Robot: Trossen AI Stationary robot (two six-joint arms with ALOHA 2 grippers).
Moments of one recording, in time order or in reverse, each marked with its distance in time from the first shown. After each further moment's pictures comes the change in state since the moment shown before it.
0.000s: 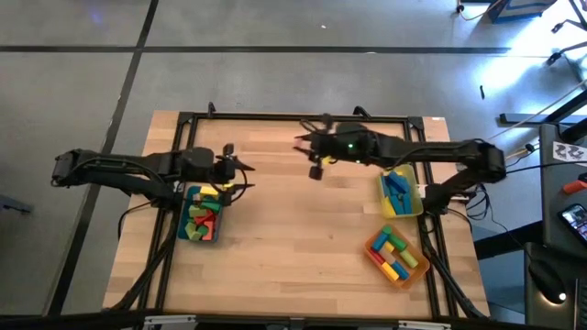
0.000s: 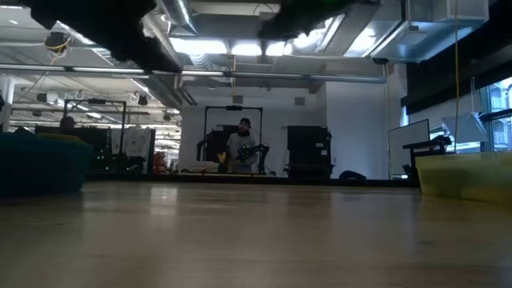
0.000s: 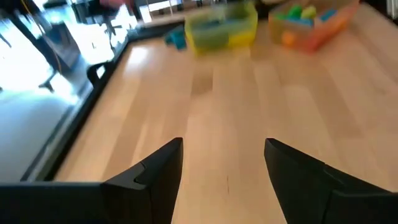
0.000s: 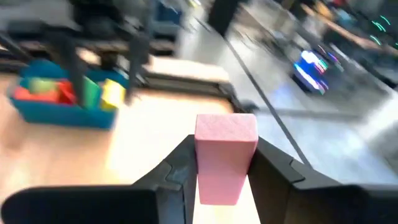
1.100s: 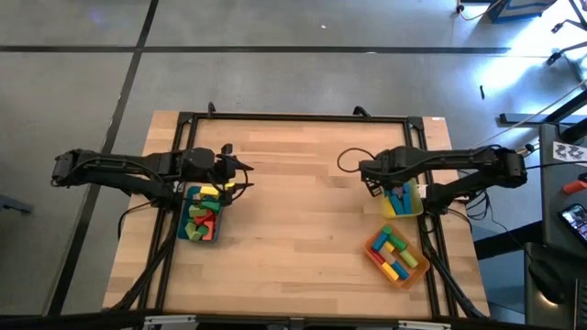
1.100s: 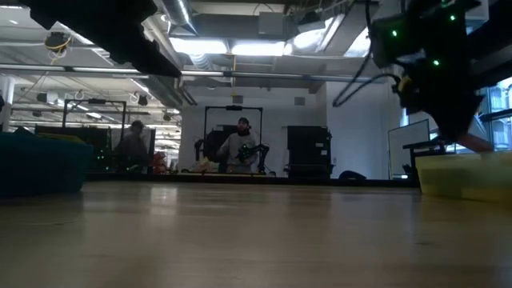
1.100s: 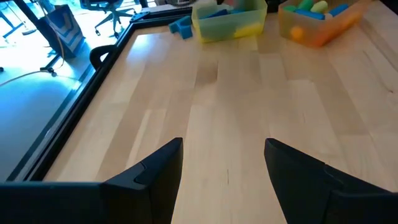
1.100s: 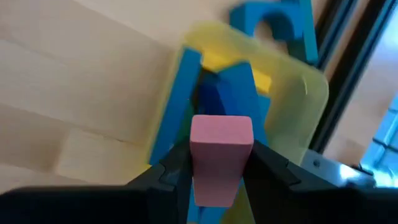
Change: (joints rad) left arm 0.000 0.002 0.000 -0.036 -0.028 -0.054; right arm -0.002 -0.208 -0.319 -1.311 0.106 1.279
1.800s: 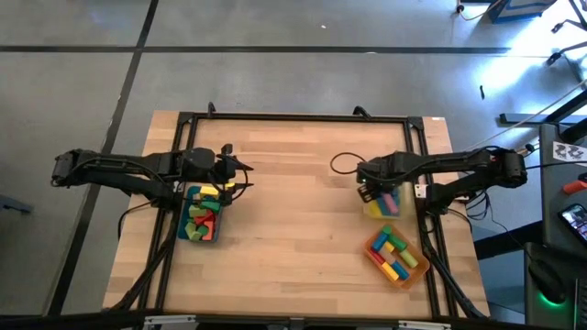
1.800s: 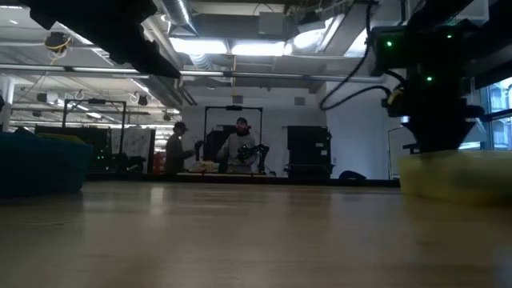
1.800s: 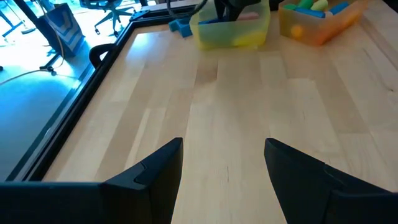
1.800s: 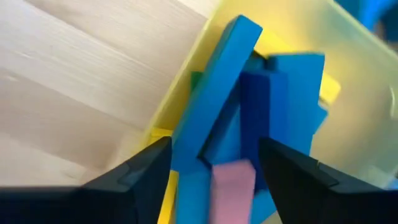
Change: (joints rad) left arm 0.000 0.000 0.000 -0.006 0.000 0.000; right arm -0.002 0.000 -0.140 0.295 -0.125 -0.071
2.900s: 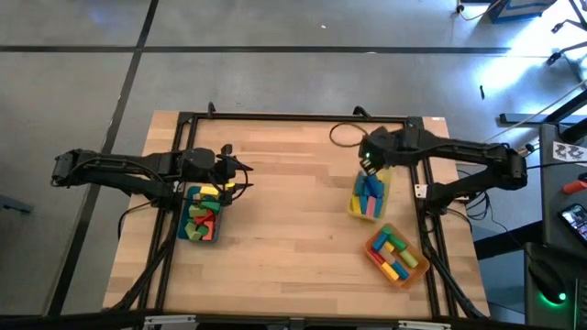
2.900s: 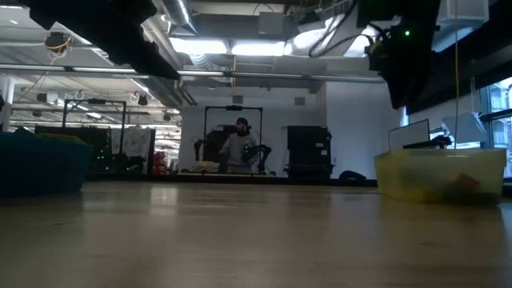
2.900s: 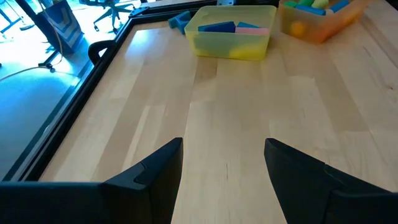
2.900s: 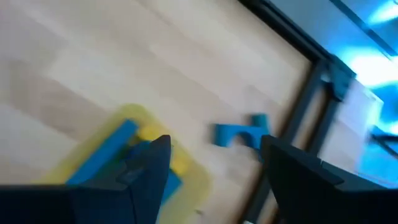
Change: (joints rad) left arm 0.000 0.000 0.000 -0.009 0.000 -0.008; right arm -0.091 -0.013 0.376 -0.267 0.347 -0.217
